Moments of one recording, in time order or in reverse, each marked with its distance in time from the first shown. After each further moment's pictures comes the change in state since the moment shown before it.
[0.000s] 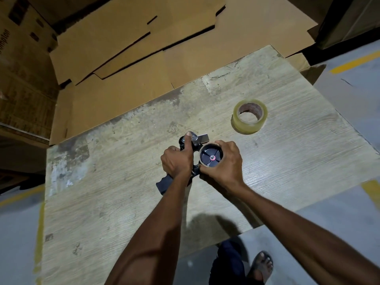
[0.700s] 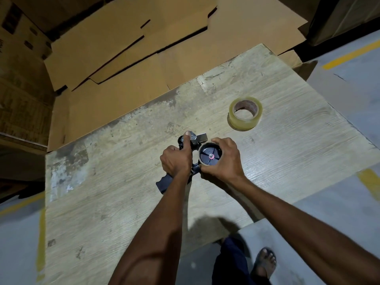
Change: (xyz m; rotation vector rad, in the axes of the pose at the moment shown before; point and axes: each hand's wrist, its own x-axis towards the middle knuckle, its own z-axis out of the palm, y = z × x) left_hand -0.001 0.001 -0.002 -0.021 -0.013 0.021; right_hand 0.004 0.008 -0.005 0.039 -0.030 -0.063
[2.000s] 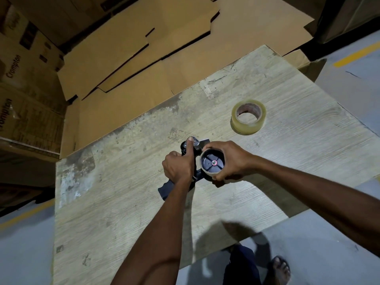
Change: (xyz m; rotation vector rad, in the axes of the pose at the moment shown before) left_hand -0.003 0.001 -0.003 0.038 -0.018 0.037; right_hand 0.054 0.007 -0.044 0.049 -0.651 -0.210
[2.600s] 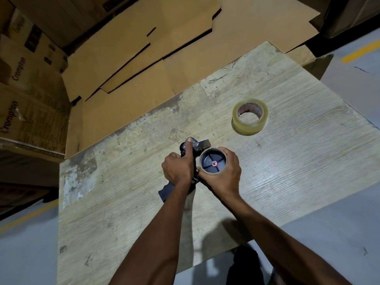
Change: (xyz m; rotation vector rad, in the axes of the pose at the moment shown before) left_hand 0.004 -0.003 0.006 0.026 0.041 0.009; right_hand -0.008 -0.013 0.104 0.173 0.938 0.279
